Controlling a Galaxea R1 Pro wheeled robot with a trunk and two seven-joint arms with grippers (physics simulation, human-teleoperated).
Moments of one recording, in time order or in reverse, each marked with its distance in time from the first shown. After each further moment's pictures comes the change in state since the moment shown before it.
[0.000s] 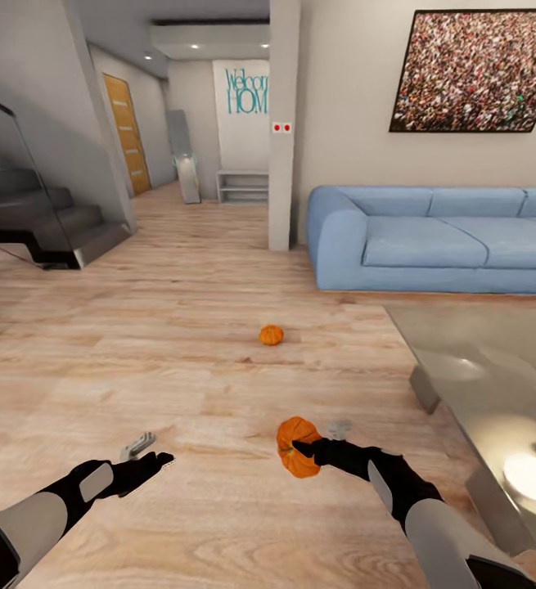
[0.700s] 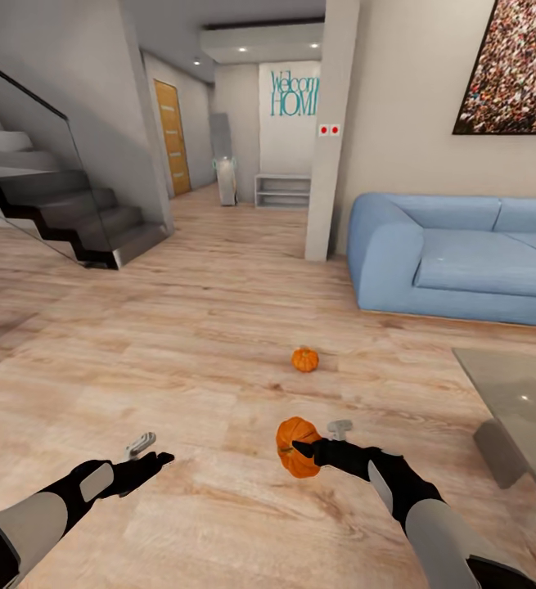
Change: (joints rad) left arm 0.000 0.000 -0.001 -0.003 0.000 0.000 0.000; right arm 0.000 -0.001 -0.001 0.002 -0.002 -0.002 0.009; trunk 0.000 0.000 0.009
